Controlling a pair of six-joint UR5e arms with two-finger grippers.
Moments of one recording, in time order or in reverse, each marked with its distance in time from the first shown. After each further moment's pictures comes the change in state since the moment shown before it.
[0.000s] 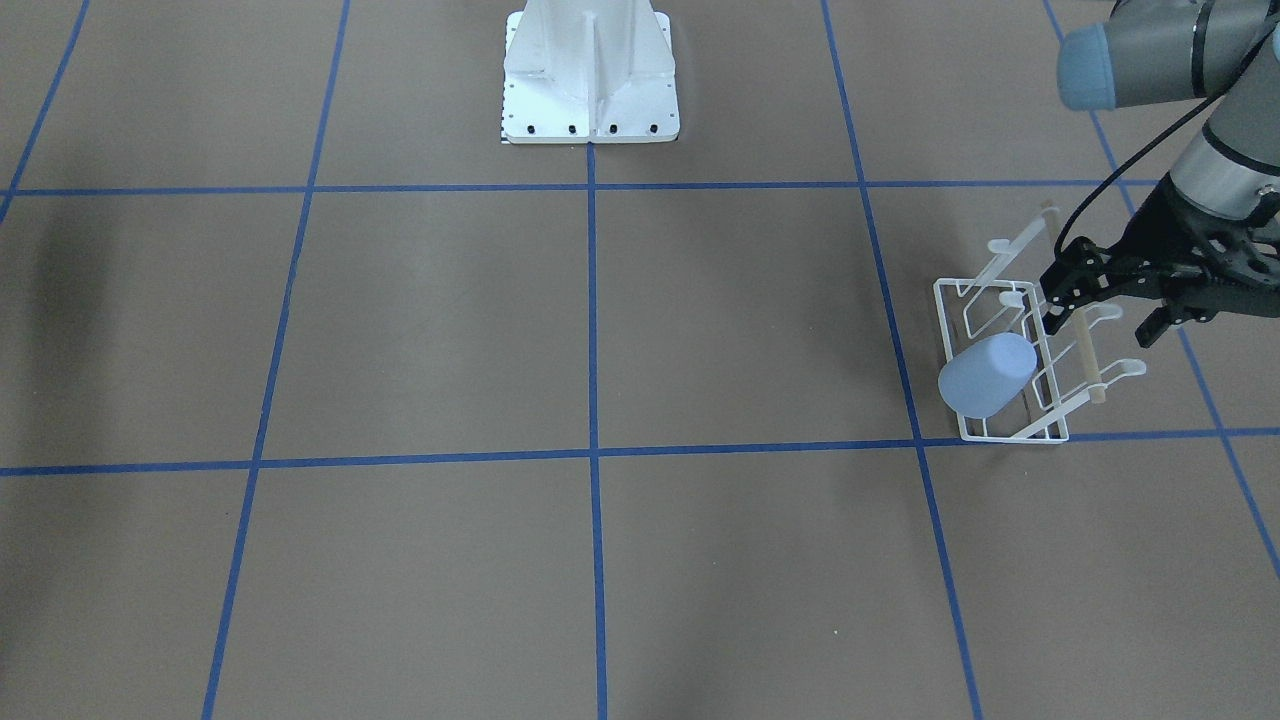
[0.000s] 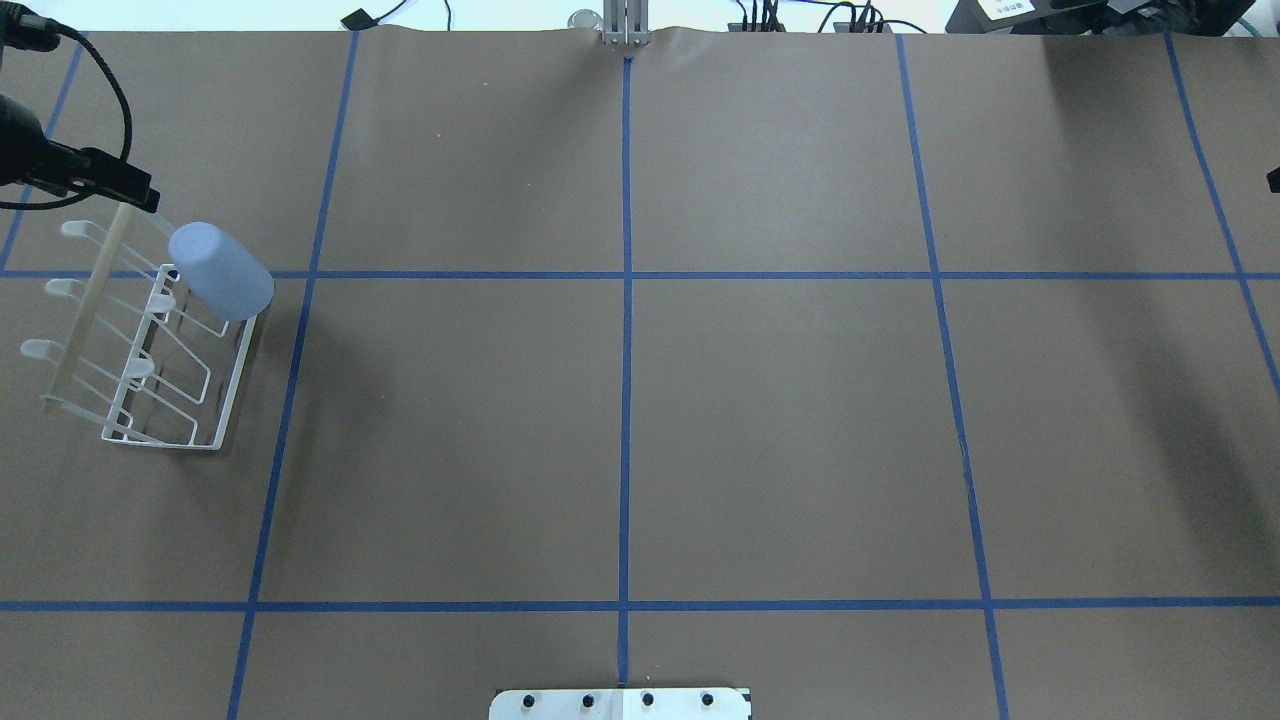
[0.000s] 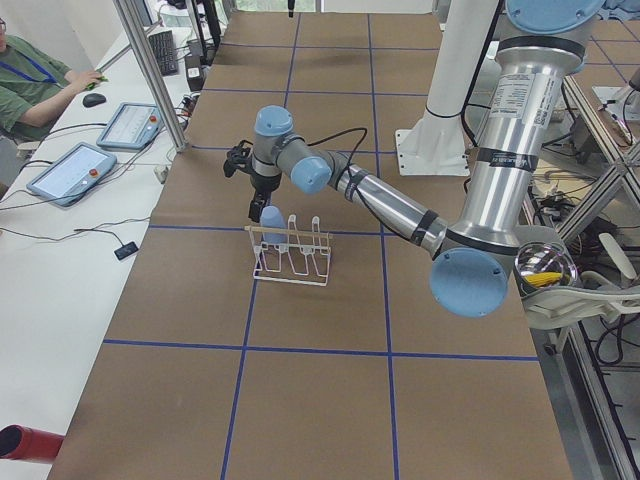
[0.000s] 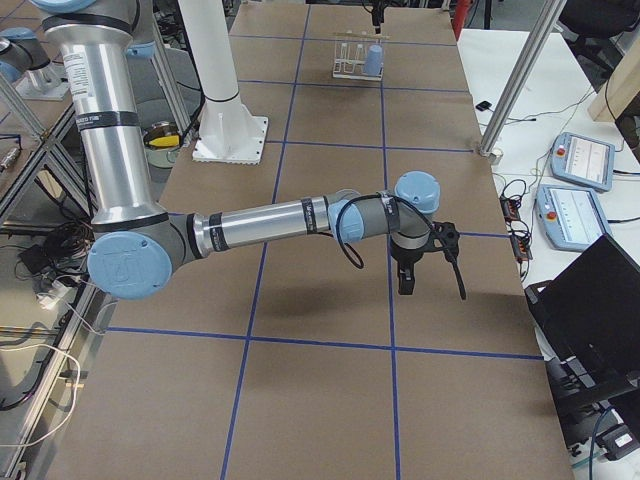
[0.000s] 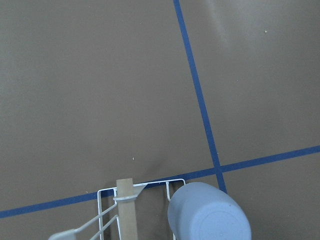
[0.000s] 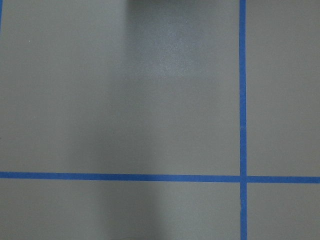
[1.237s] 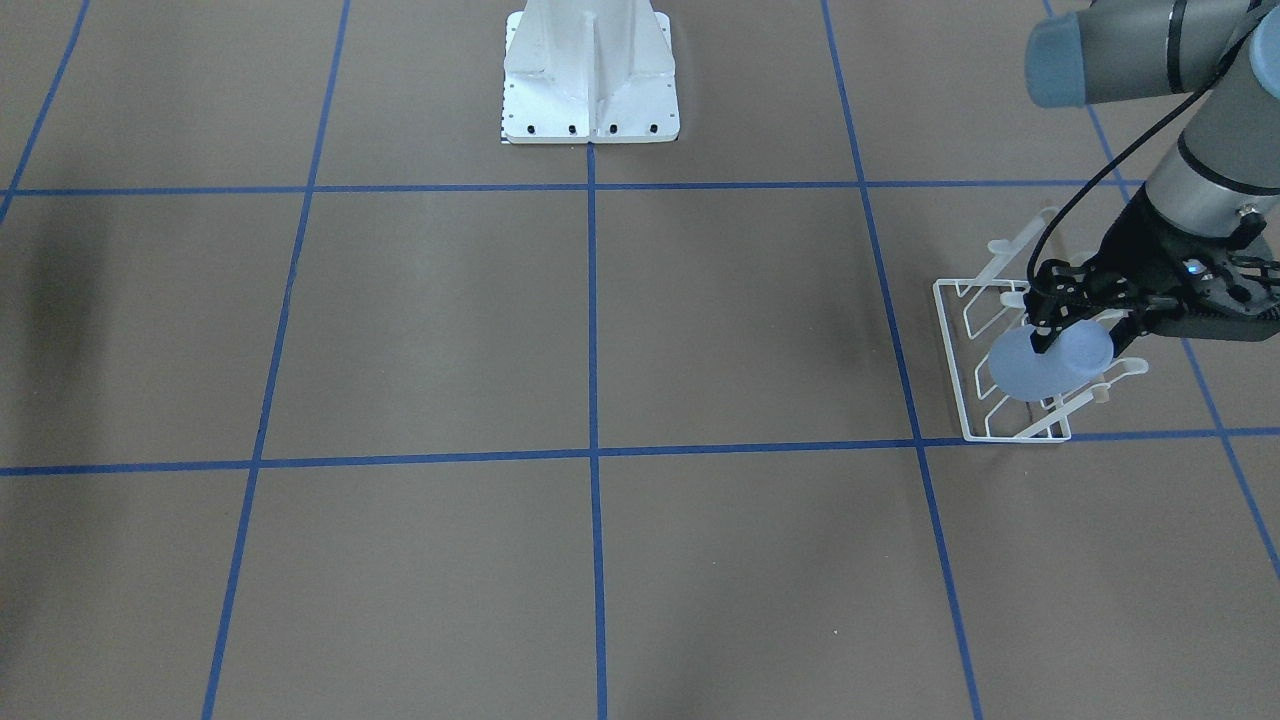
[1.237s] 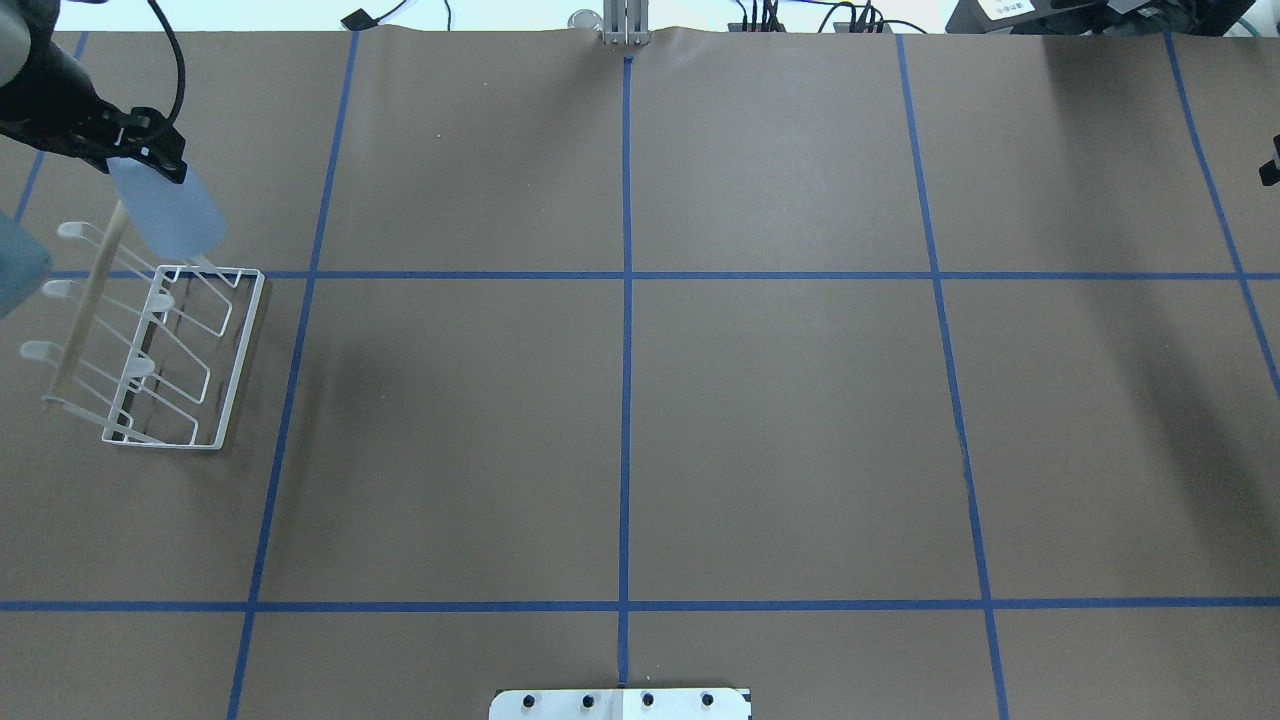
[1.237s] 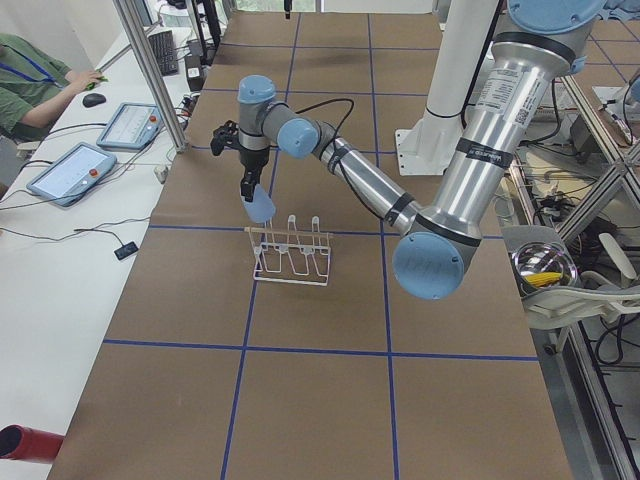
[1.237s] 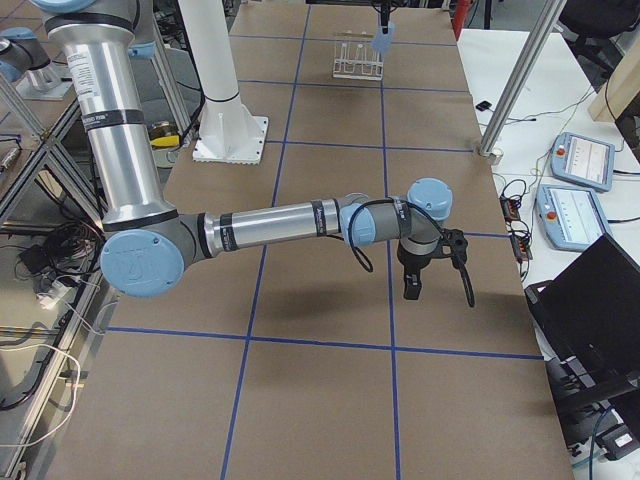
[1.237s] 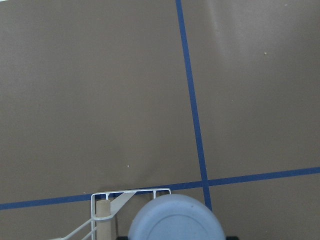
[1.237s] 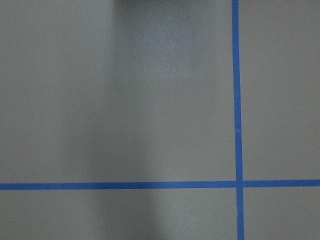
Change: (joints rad) left arm 0.029 -0.156 0.019 0.249 0.010 -0.001; right arm 0.001 0.048 -0.076 -0.014 0.011 -0.003
